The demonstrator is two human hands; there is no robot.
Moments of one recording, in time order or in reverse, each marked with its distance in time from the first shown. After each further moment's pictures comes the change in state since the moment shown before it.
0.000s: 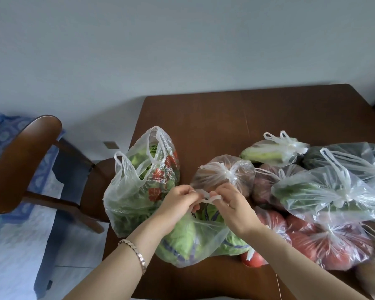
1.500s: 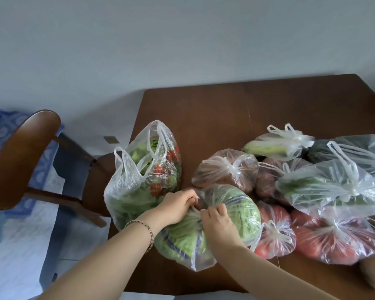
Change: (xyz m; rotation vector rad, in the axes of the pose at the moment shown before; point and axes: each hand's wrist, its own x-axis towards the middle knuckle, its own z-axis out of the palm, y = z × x) left_hand 0.041 -0.049 -0.018 0.840 -0.214 0.135; right_hand -0.016 0.028 0.067 -0.800 -0.080 -0.059
